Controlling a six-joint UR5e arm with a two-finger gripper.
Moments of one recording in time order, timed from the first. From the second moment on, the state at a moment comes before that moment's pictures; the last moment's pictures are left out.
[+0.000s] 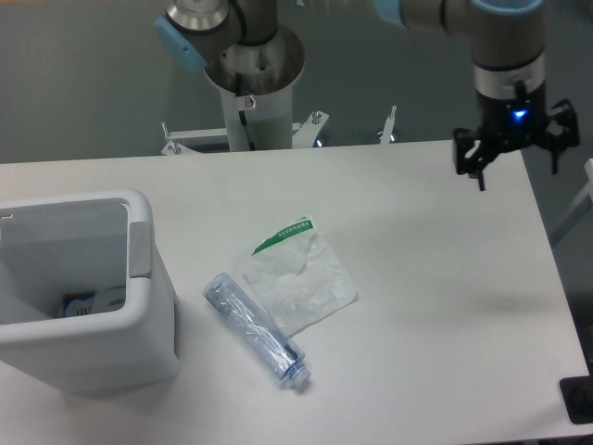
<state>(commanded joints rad) 2.73 -1.72 -1.54 -1.03 1.65 0.74</state>
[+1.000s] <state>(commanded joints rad) 2.74 -1.73 -1.56 -1.02 1.54 0.52</state>
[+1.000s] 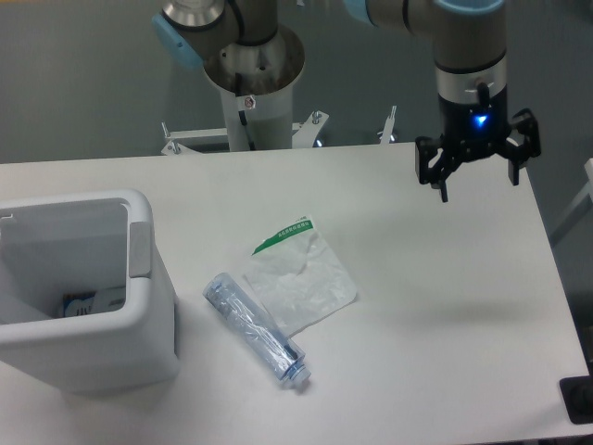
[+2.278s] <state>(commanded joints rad) 2.61 -1.85 -1.62 -0.99 1.41 0.19</state>
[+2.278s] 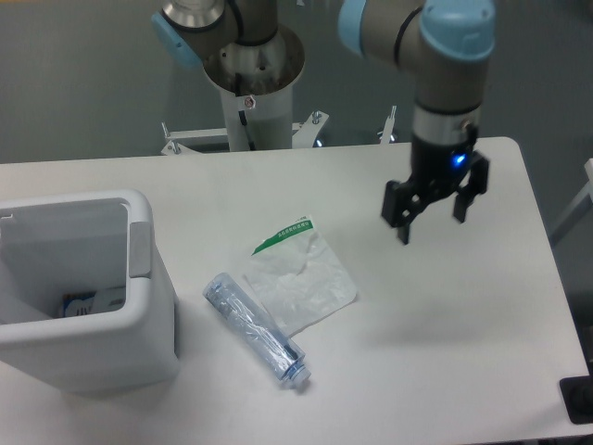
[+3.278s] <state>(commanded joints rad) 2.39 -2.12 -1.49 -0.98 1.41 -0.11</state>
